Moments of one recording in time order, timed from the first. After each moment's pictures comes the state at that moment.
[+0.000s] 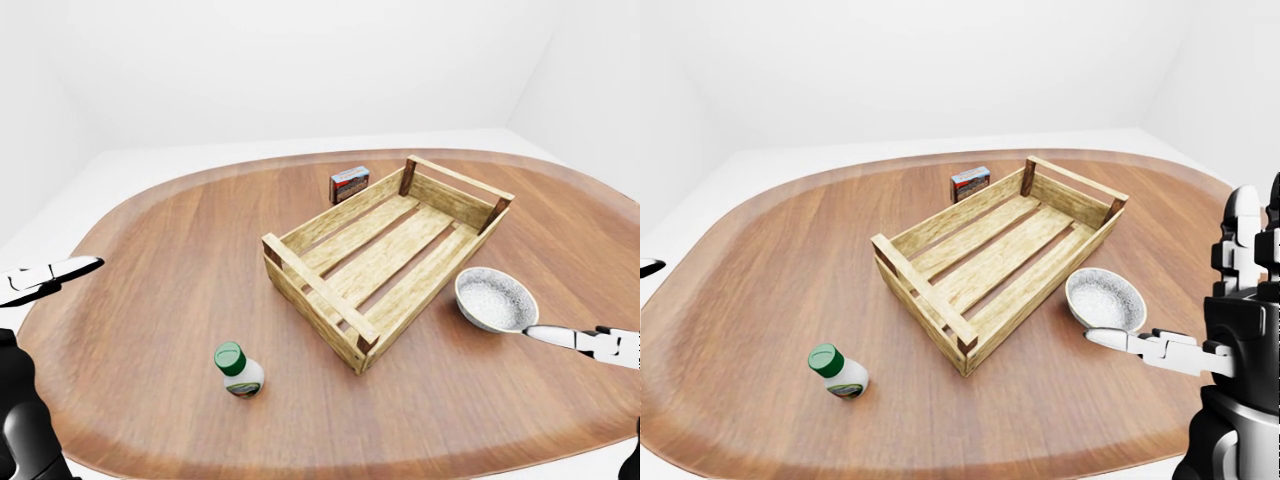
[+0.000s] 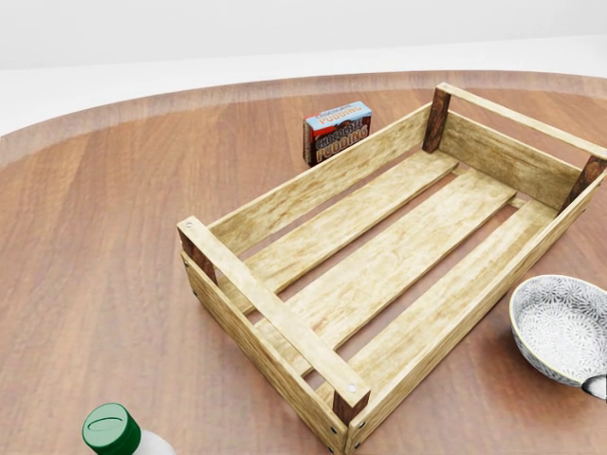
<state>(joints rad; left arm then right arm) -0.13 0.43 0.70 -0.35 -0.41 0.09 0.00 0.11 -0.10 -0.71 -0.81 0.18 0.09 0.29</state>
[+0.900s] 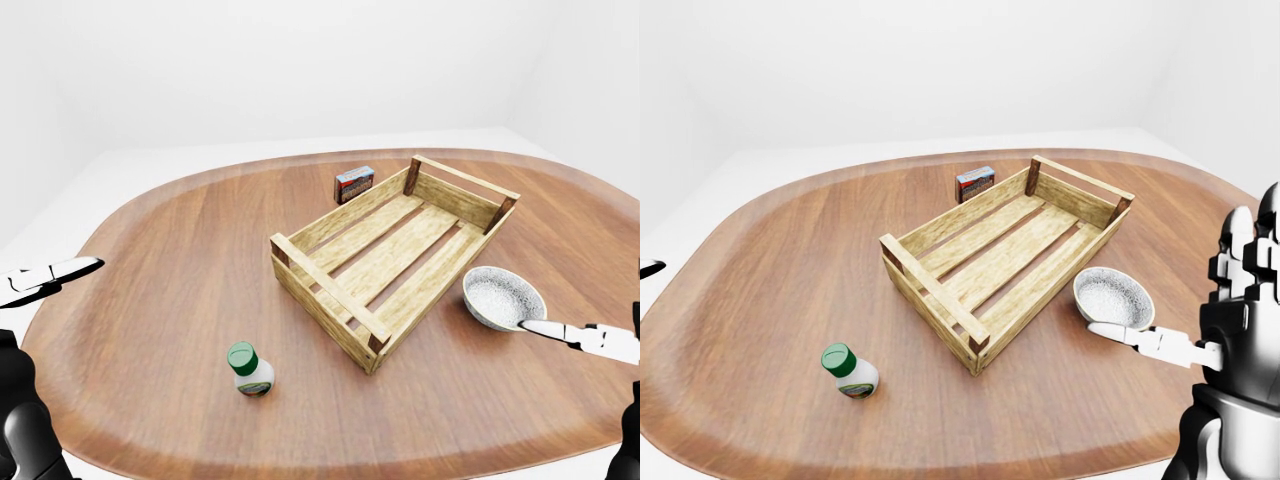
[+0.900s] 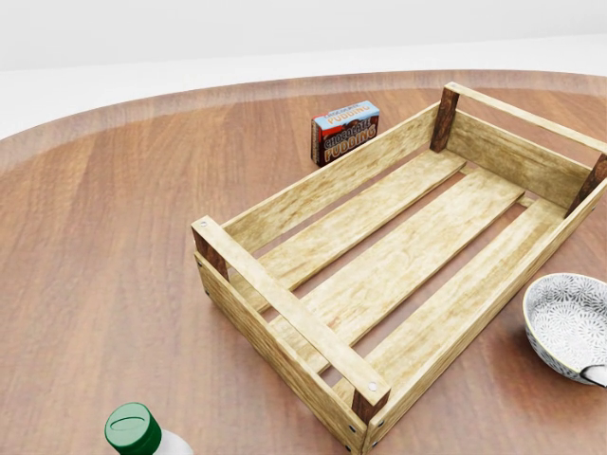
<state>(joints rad) -0.13 0.43 0.70 -0.36 -0.41 0.09 0.00 0.12 -0.09 -0.69 -0.74 0.10 0.09 0.23</state>
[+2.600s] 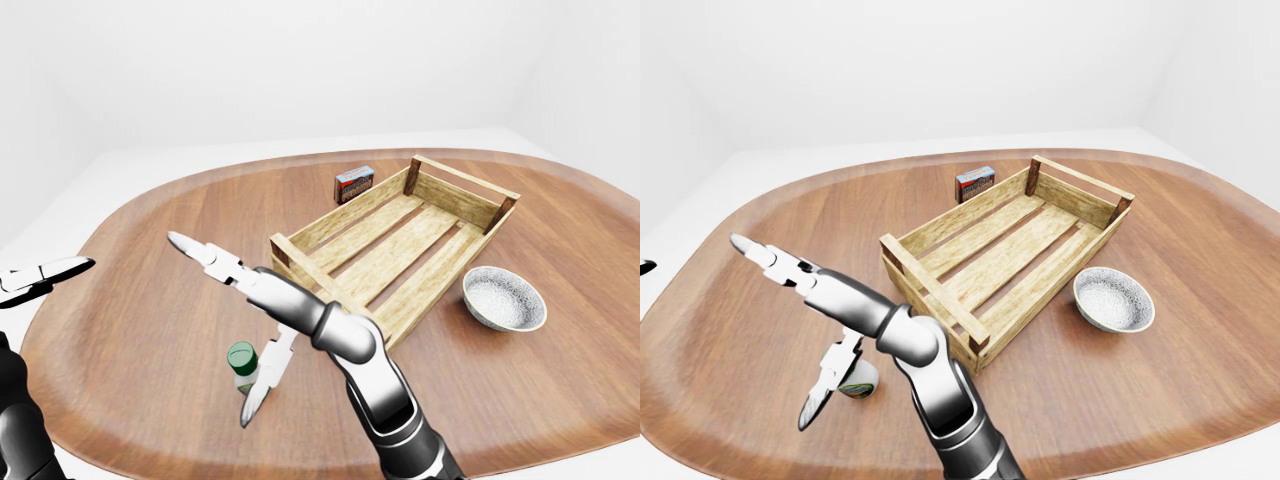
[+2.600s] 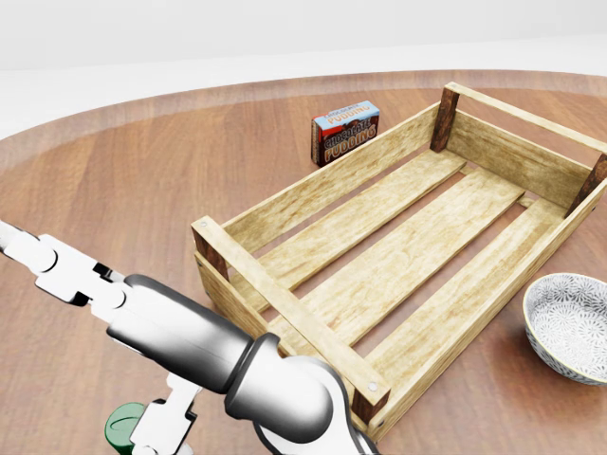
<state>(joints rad) -0.13 0.45 0.72 -0.33 -0.43 0.09 0.00 -0.29 0.25 0.46 -0.20 -0.27 0.09 0.60</state>
